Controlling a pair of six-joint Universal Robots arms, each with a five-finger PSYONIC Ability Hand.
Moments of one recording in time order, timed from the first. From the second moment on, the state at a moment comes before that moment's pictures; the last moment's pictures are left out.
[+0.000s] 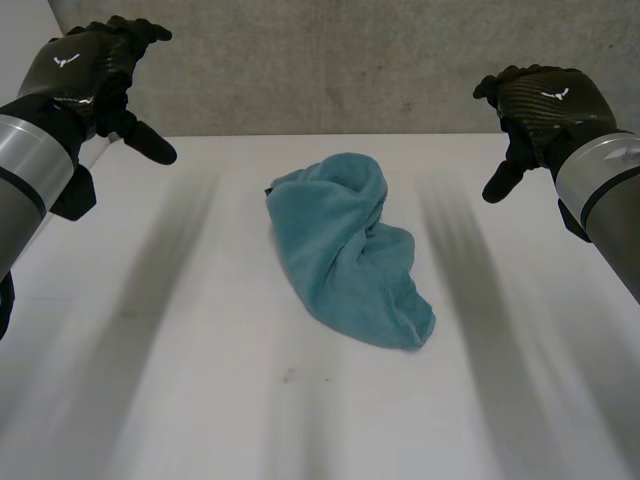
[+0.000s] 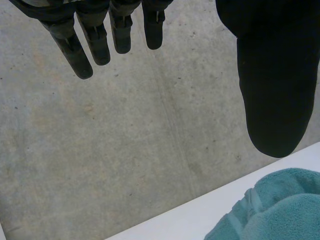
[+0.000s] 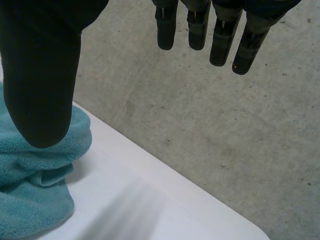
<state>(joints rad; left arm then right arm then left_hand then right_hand) 4.44 -1.64 -1.44 3.21 -1.43 3.11 1.94 -1.38 1.32 0.09 1.57 2.91 0.20 0.20 0.21 0.20 0.04 0.19 0.22 0.21 0.23 0.06</state>
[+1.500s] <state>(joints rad) 4.29 -1.96 -1.53 3.51 -1.50 3.41 2.15 -1.06 1.11 -0.02 1.57 2.66 1.11 1.19 1.19 1.19 0.95 0.90 1.16 1.16 1.19 0.96</state>
